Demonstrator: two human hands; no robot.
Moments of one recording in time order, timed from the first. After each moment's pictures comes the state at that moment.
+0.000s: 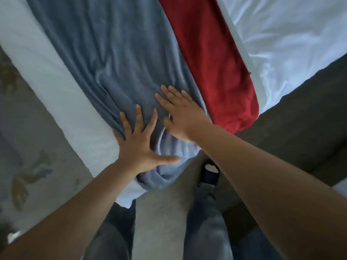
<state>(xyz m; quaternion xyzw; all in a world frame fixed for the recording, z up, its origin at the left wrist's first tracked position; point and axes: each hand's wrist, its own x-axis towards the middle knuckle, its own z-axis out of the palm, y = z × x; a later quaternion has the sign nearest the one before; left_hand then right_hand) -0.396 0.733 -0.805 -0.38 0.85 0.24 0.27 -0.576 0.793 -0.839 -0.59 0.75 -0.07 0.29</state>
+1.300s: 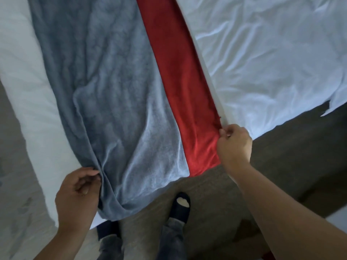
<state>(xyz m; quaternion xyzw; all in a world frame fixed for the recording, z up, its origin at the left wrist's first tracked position) -0.351 0.800 -0.813 -0.69 0.58 0.36 -0.22 -0.704 0.896 -0.819 -0.17 0.94 -0.24 0.19</state>
